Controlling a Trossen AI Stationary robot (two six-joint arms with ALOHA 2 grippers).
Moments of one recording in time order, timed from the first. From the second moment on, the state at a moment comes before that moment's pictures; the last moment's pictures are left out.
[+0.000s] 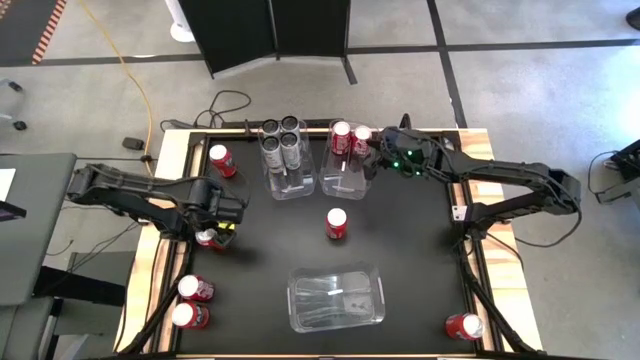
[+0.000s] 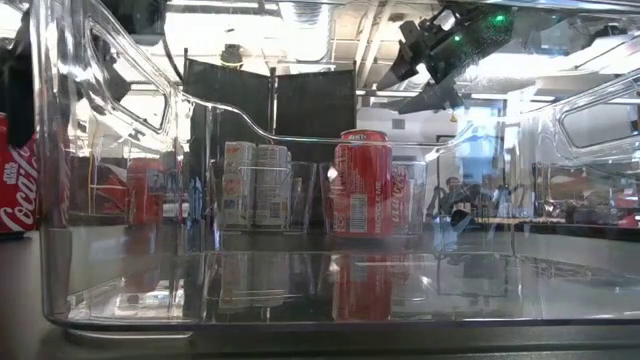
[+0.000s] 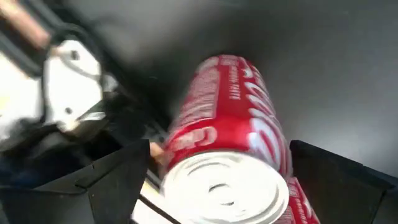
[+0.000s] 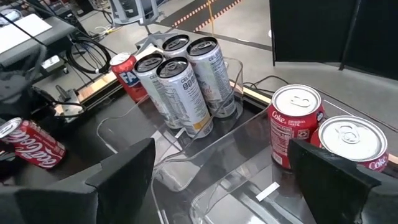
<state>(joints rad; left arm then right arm) -0.06 1.14 0.86 -1.42 0.09 -0.98 -0.37 1.20 0.84 -0.03 0.19 0.39</state>
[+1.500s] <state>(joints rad) 0.01 1.26 1.06 -1.23 0.02 -0.68 -0.38 1.20 0.84 -0.02 0.19 0.45</state>
